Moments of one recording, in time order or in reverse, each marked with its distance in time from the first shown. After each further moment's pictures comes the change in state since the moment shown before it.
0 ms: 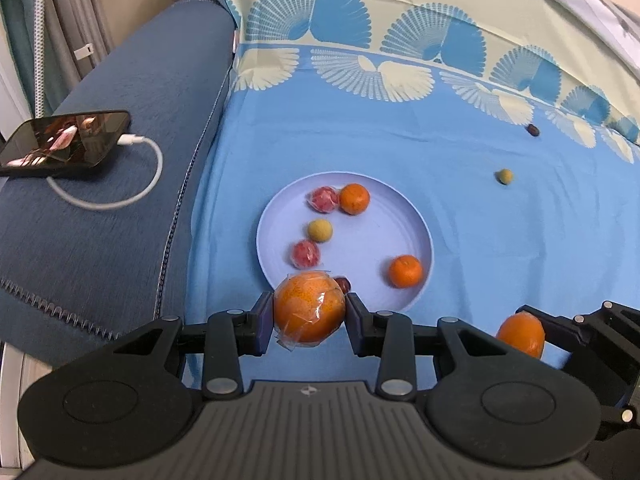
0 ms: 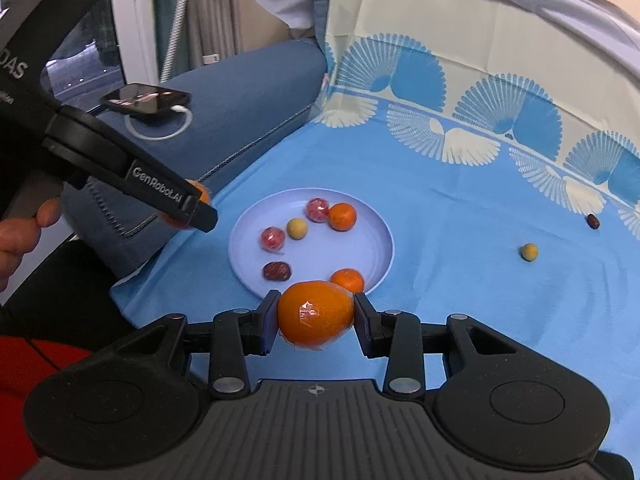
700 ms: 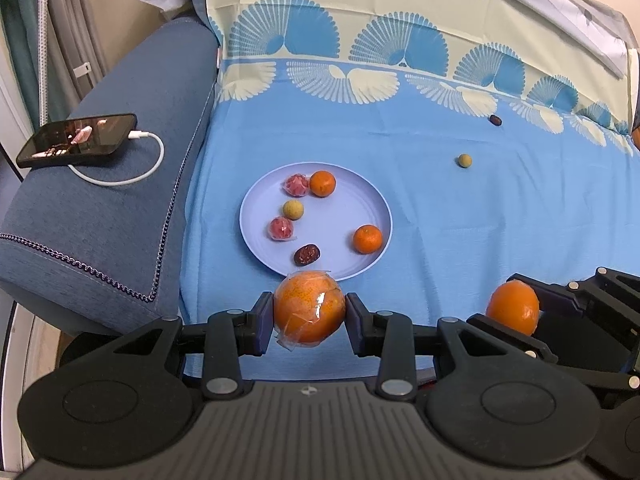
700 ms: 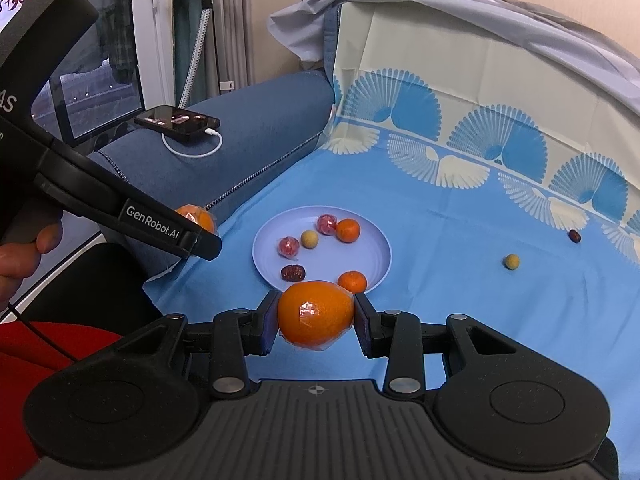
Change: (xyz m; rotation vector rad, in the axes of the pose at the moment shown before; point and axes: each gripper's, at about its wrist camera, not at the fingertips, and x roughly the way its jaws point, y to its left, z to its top) left arm -0.063 -0.019 -0.052 0.050 -0.050 -0.031; right arm -0.069 0.020 -0.025 -0.027 -0.084 0.000
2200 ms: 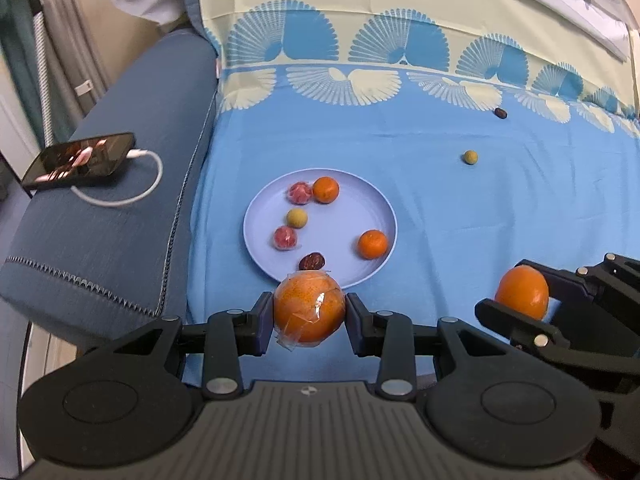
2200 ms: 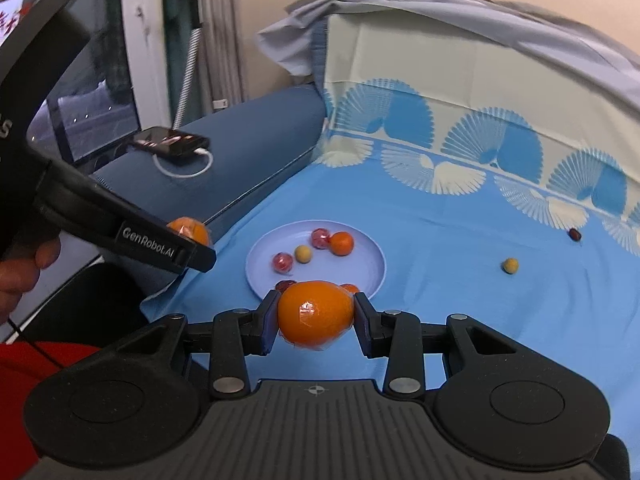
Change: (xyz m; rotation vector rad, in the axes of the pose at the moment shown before) left arm -0.003 -0.017 0.004 0.042 -0.013 0.052; right arm -0.002 -0.013 0.000 0.034 -0.041 0.006
